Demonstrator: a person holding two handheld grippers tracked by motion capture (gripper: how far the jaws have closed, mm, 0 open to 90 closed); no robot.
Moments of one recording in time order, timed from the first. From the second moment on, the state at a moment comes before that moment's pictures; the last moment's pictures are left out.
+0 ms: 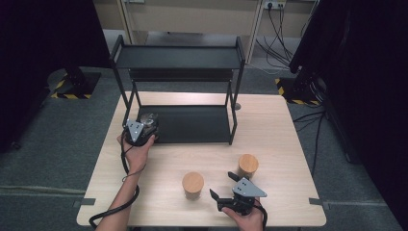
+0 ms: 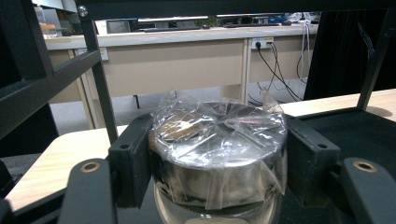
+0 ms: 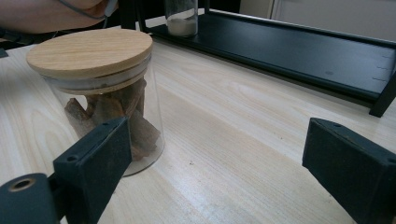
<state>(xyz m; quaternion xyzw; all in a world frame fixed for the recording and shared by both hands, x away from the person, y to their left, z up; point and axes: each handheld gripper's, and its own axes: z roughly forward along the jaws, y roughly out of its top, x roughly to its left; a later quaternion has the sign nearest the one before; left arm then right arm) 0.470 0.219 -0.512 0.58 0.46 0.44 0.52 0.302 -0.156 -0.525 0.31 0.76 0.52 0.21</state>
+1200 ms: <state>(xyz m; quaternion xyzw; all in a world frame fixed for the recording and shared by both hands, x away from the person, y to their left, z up) 0.459 0.213 -0.509 0.58 0.46 0.42 0.53 0.301 -0.155 -0.525 0.31 0.76 0.52 0.21</state>
